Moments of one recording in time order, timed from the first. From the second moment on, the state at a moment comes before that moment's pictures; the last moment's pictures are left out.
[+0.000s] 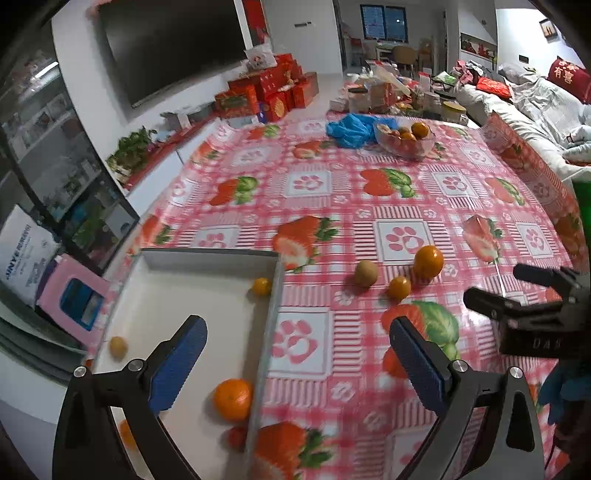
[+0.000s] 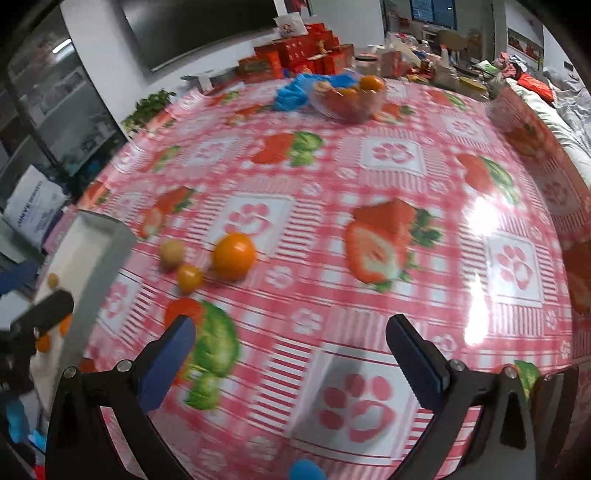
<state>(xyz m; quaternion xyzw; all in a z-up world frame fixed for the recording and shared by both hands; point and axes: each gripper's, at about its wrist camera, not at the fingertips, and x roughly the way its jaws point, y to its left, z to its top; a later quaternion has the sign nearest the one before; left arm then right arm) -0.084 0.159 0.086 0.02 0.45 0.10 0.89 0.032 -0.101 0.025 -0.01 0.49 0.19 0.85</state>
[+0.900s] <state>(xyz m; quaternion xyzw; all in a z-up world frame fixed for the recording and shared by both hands) 0.013 0.145 0.012 -0.02 0.50 0.07 0.86 0.009 -0.111 -0.004 -0.09 0.45 0.17 0.87</state>
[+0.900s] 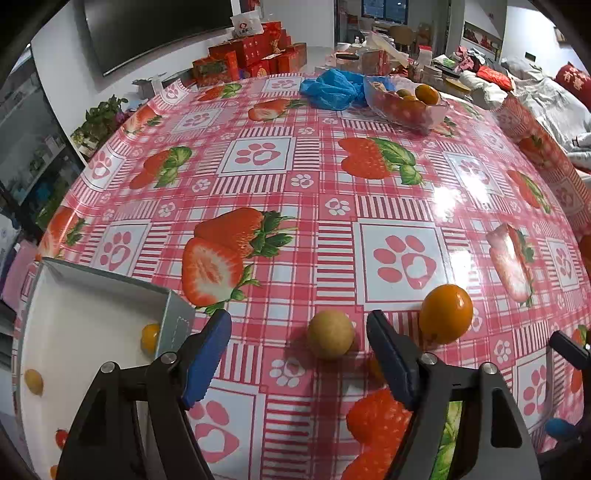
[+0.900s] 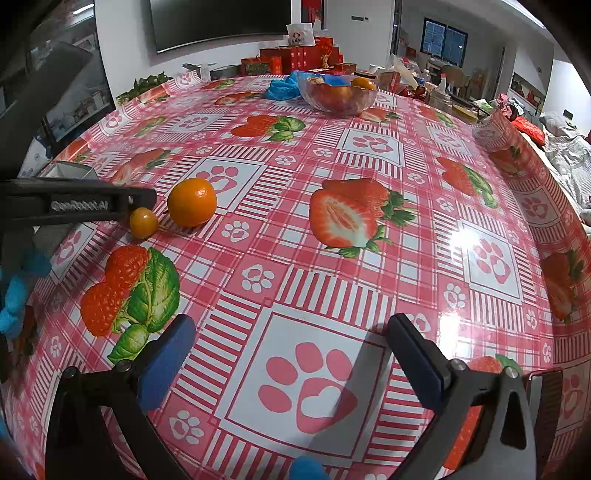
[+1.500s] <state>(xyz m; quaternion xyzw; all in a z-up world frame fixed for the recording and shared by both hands) -0.026 0.141 0.010 -0.03 0.48 0.05 0.87 0.009 -0.109 -0.003 -0.09 0.45 0.16 0.87</state>
